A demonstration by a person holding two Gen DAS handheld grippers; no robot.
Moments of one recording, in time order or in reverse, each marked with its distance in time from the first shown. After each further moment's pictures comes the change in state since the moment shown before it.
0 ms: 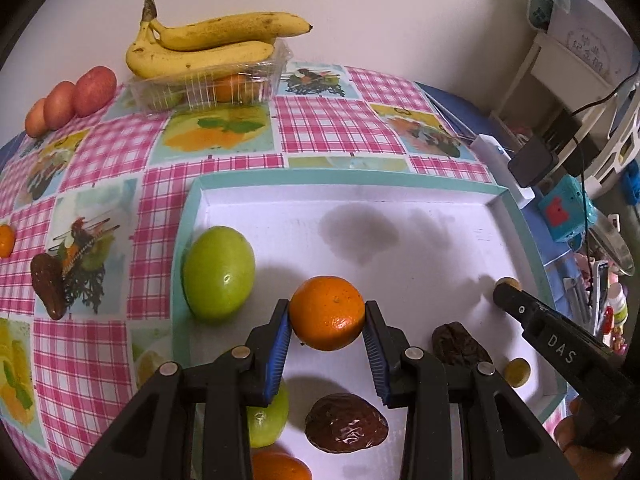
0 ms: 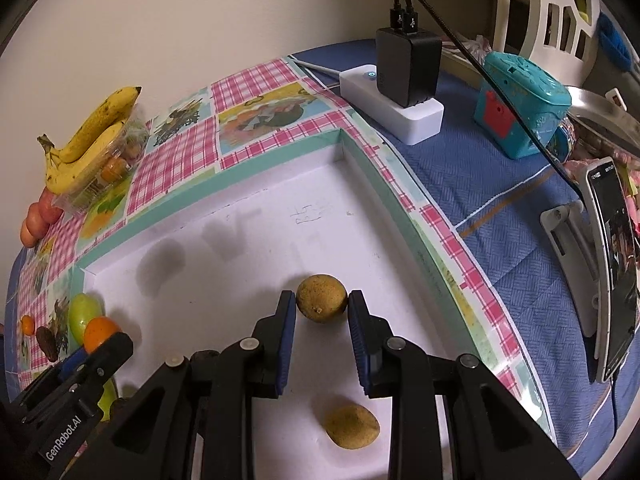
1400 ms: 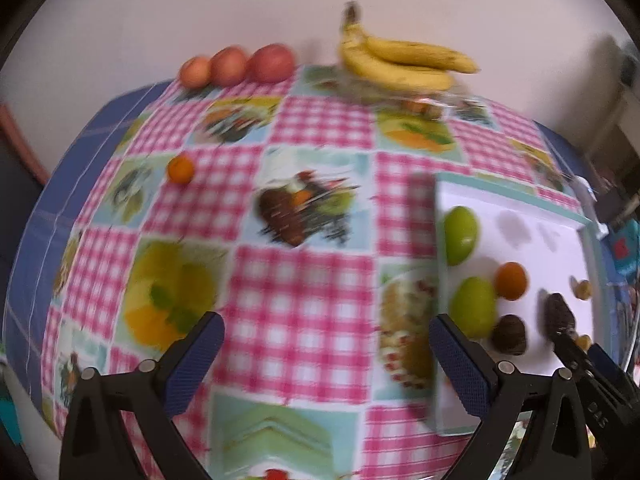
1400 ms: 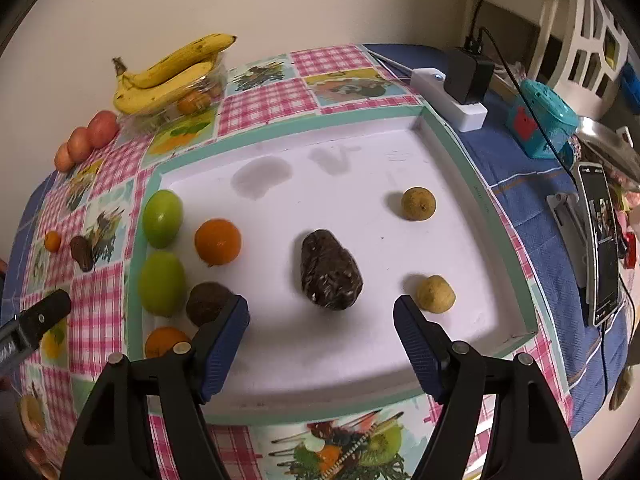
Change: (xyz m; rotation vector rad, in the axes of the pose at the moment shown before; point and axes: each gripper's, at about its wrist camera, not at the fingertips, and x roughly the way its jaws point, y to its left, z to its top) left arm -0.100 0.116 -0.044 -0.211 0.015 0.310; right arm -0.056 0.069 -0.066 -0.180 0.036 0.012
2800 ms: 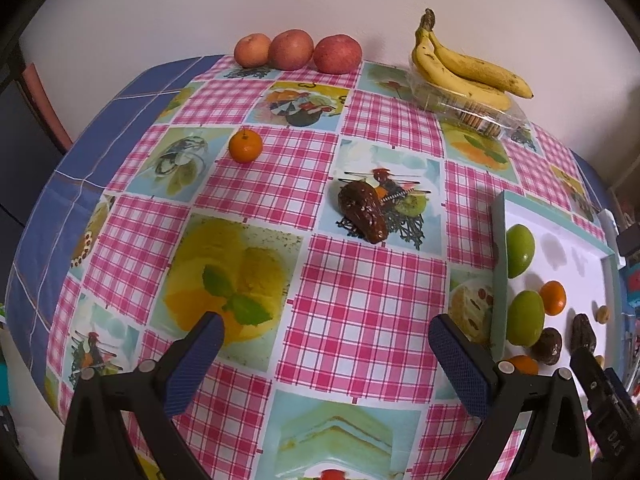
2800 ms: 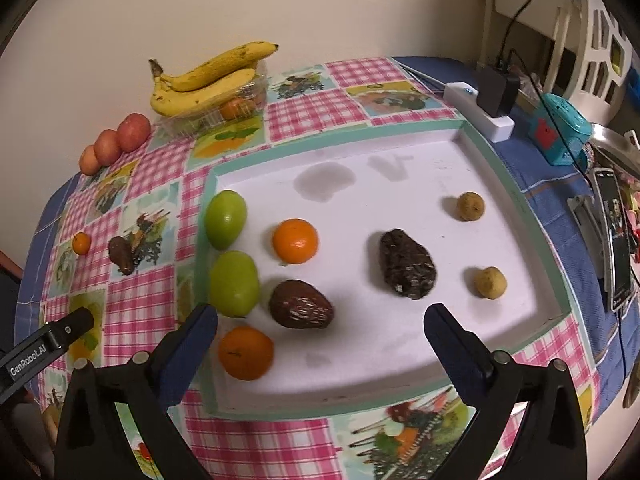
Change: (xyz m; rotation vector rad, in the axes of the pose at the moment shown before) left arm 0.002 0.053 -0.002 -0.110 0.008 0.039; right arm -0.014 0.048 -0.004 0.004 -0.037 0.060
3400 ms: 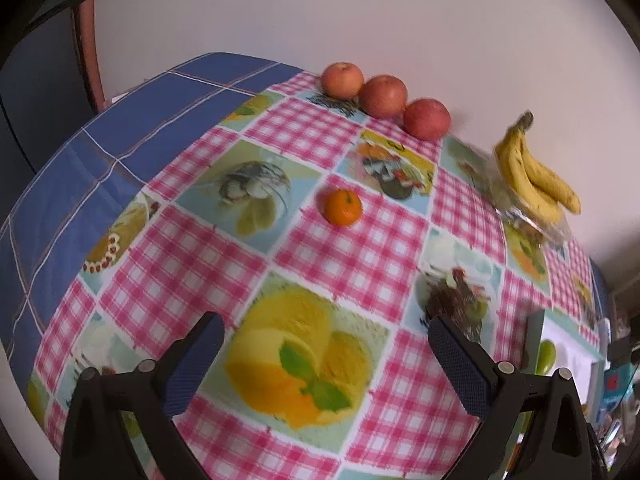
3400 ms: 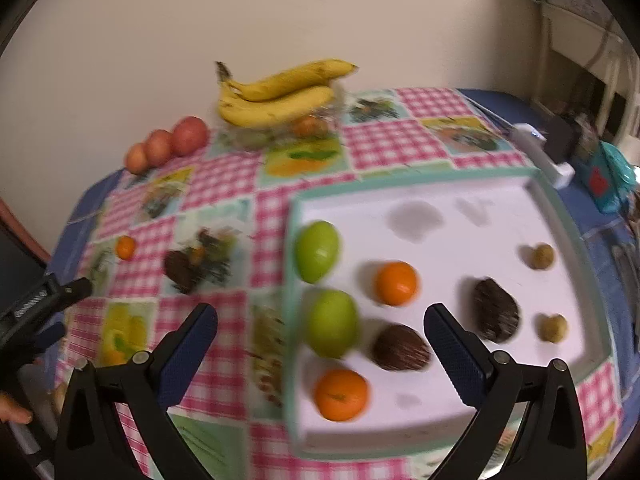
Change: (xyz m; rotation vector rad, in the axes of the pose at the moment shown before) left arm 0.009 0.101 0.046 -0.258 -0.111 -0.042; right arm 0.001 0.063 0.018 -0.096 -0.078 0.133
